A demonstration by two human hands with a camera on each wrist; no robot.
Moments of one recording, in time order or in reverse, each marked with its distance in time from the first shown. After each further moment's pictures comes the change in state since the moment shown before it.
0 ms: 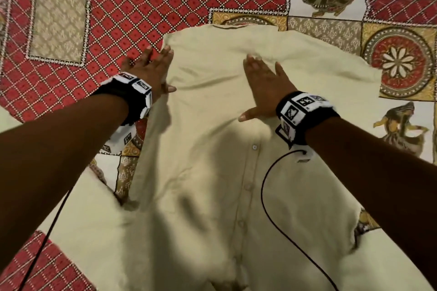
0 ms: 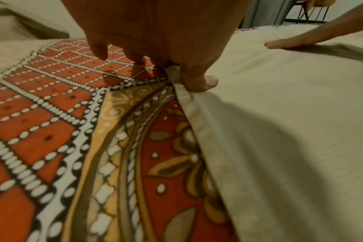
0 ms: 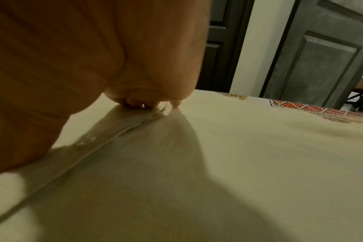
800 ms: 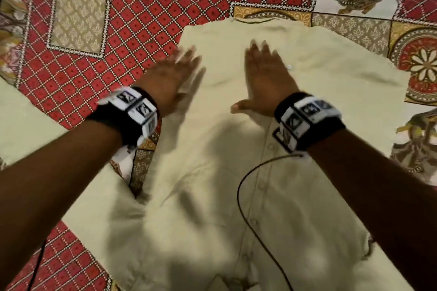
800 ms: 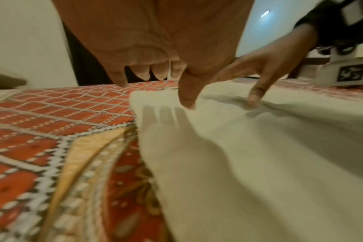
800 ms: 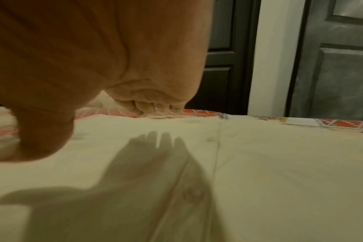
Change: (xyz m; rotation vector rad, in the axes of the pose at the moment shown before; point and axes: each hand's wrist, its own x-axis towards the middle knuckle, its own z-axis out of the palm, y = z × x) left_hand -0.048 0.001 0.004 -0.058 0.265 0.301; right_hand 0.002 -0.054 -0.030 0.089 0.166 -0.001
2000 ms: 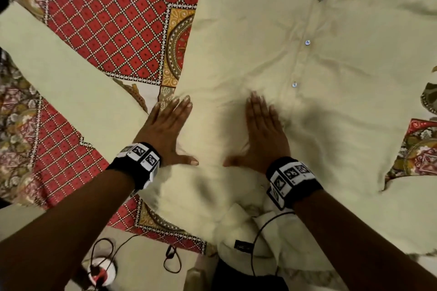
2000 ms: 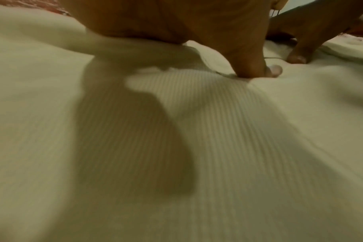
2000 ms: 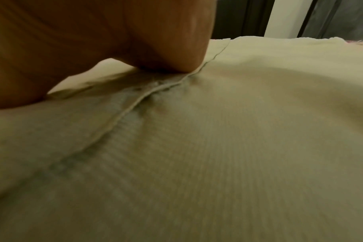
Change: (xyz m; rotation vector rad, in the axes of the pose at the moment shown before) left_hand -0.219 0.050 0.130 0.042 -0.256 -0.119; right_hand -0.186 -0.121 0.147 0.246 0.002 0.021
